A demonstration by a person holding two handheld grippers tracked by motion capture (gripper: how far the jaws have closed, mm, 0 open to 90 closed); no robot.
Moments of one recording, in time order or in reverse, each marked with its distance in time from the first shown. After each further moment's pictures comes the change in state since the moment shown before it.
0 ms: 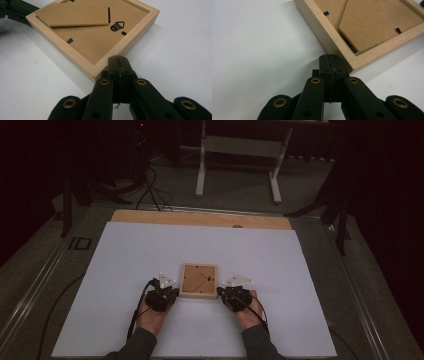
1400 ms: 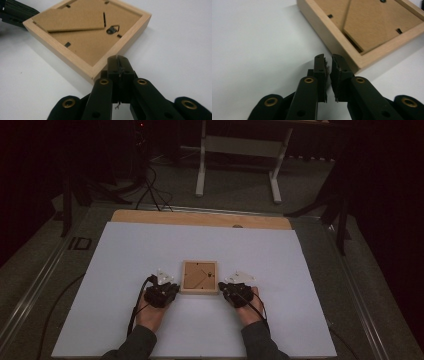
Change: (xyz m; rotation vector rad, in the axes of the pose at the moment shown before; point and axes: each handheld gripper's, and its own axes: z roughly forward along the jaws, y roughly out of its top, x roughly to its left) left arm 0.012 0.001 0.001 -0.049 -0.017 -0.028; right arm -0.010 0.003 0.003 -0.051 -0.029 -0.007
